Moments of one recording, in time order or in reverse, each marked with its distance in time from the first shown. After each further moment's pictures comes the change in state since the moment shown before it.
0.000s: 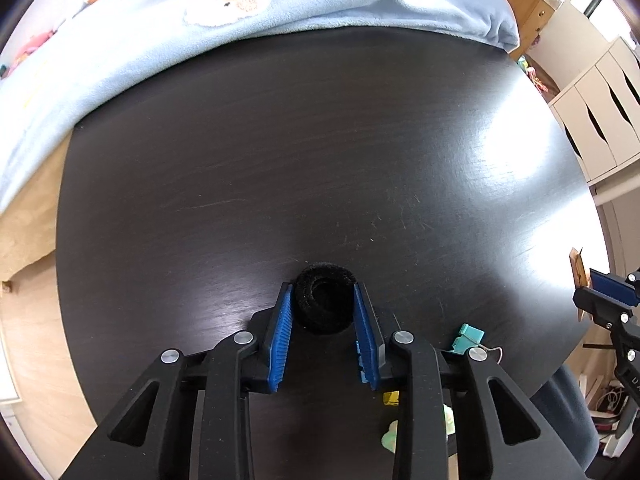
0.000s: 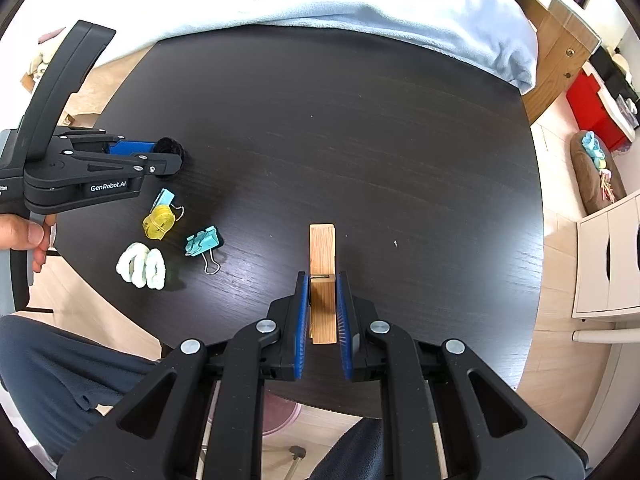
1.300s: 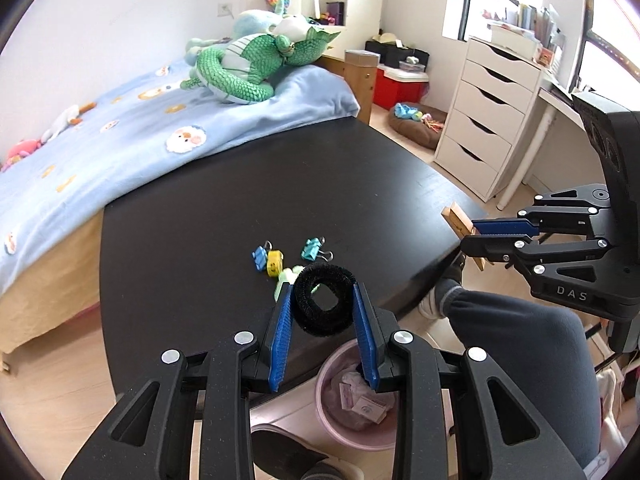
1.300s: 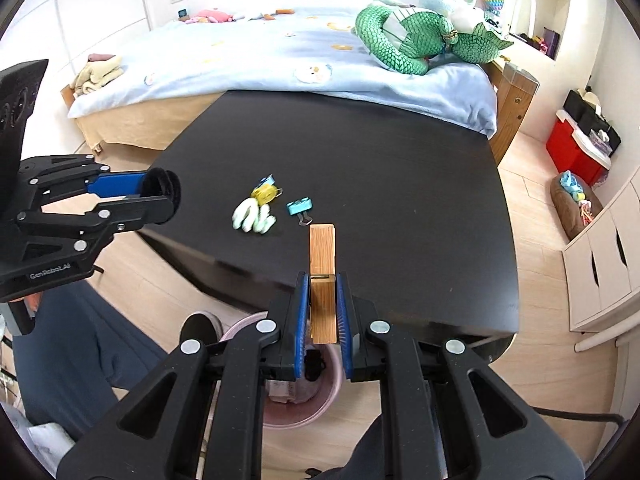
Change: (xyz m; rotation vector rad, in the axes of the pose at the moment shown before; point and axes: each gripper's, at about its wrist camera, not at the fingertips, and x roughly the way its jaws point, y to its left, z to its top) left arm -0.137 -0.061 -0.163 0.266 -0.443 -0.113; right arm -0.103 0.066 -0.127 -0.036 -0.324 -0.003
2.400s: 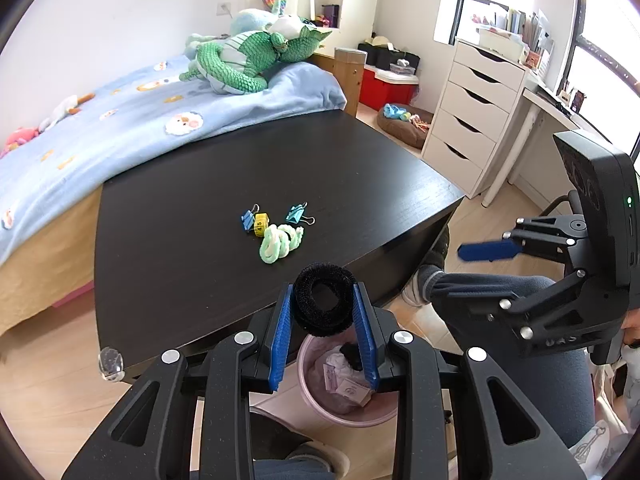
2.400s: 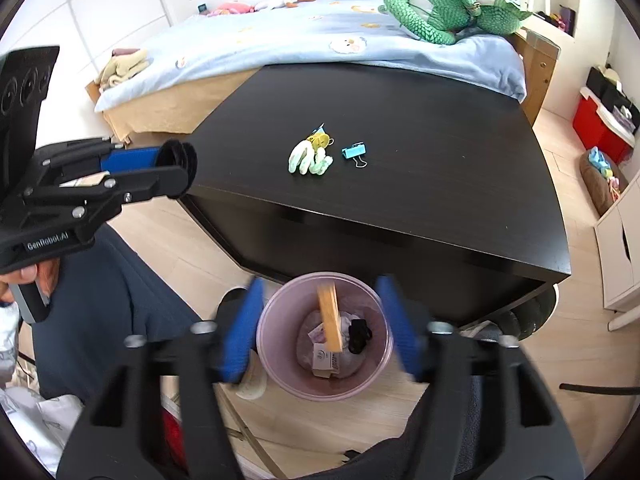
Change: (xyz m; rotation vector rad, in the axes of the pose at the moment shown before) left arm -0.025 -0.008 -0.043 -0.019 -0.012 -0.042; right arm 0.003 0.028 -0.053 0.026 0.038 0.118
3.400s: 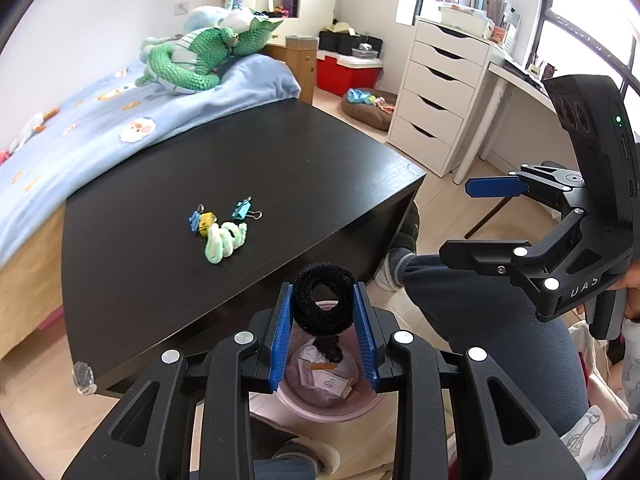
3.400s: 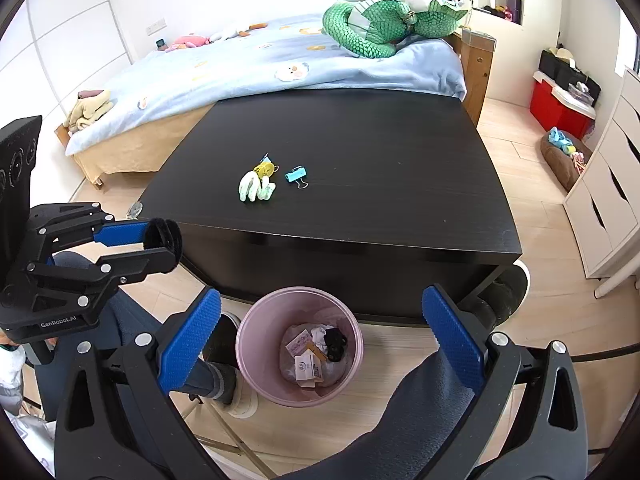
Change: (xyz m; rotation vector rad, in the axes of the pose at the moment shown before) left arm 0.012 -0.035 0.002 0.089 0.043 -0.091; right arm -0.035 -0.030 -0.007 0.128 -0.081 -0.097
